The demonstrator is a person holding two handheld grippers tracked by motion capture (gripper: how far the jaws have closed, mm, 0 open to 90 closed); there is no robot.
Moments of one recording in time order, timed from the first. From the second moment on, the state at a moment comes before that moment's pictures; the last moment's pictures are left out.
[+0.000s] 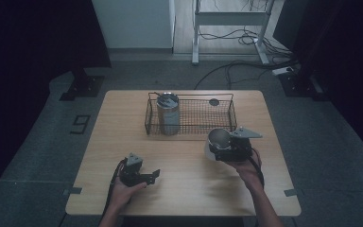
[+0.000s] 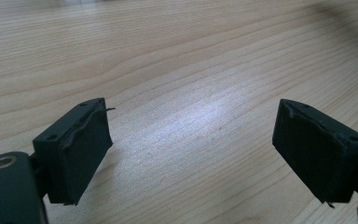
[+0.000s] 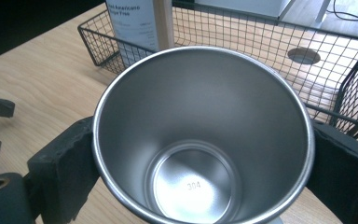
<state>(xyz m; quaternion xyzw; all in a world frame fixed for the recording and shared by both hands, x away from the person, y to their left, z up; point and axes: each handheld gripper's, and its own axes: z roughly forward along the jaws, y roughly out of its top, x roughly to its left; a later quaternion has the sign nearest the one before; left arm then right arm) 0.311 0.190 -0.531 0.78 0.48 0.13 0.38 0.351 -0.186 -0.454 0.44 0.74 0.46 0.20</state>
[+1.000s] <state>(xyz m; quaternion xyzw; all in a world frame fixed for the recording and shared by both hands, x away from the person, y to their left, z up) 0.308 0.171 -0.537 0.80 0.46 0.11 0.38 0.370 -0.180 -0.403 0.45 0.73 0.47 0.20</state>
